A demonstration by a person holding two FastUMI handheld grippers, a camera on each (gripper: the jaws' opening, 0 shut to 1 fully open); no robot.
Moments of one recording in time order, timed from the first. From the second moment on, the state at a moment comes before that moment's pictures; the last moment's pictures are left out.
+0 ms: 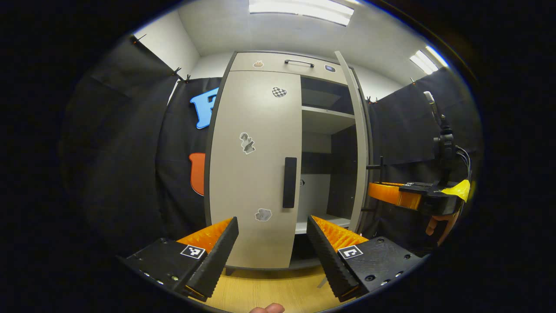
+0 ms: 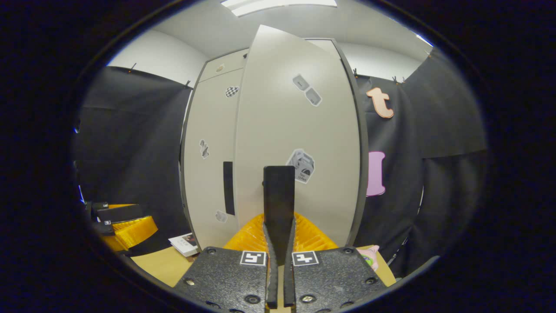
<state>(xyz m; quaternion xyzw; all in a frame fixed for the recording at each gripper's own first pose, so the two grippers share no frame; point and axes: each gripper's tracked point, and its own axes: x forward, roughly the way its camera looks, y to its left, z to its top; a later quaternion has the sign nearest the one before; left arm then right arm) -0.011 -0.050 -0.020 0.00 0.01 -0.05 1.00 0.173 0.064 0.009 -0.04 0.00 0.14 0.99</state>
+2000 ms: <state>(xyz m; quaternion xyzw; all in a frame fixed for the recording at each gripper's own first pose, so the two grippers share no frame) -0.013 -0.064 -0.035 -0.02 0.03 -0.04 1.00 0.076 0.046 0.013 -0.04 -0.02 0.10 0.99</state>
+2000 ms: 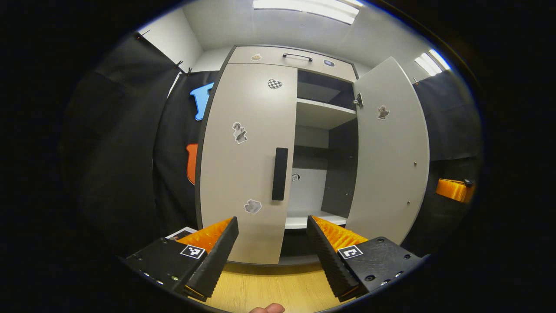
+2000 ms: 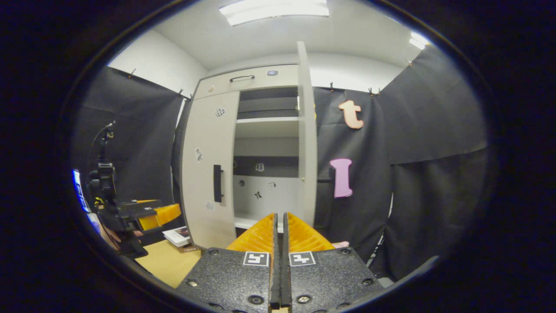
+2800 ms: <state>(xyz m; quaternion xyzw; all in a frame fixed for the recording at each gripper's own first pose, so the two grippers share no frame) 0.121 -0.097 0.000 0.01 0.01 -0.06 1.00 0.115 0.072 -0.001 -0.02 -0.03 0.05 1.00</state>
